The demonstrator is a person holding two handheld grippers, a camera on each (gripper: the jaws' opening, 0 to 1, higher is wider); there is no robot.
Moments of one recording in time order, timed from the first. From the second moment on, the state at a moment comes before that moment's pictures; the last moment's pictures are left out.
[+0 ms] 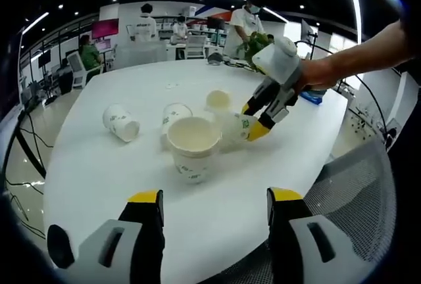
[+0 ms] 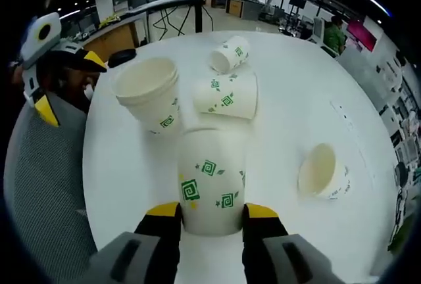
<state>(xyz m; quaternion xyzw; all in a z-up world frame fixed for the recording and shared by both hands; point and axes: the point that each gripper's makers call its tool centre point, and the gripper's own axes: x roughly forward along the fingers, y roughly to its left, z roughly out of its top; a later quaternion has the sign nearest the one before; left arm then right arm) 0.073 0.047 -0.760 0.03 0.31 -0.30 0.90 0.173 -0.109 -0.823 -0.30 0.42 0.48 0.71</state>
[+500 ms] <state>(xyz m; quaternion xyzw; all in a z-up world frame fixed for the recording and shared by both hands) 0.087 0.009 -0.729 0.03 0.28 -0.34 0.90 0.160 -0.108 -0.787 -0.30 0.37 0.48 0.74</state>
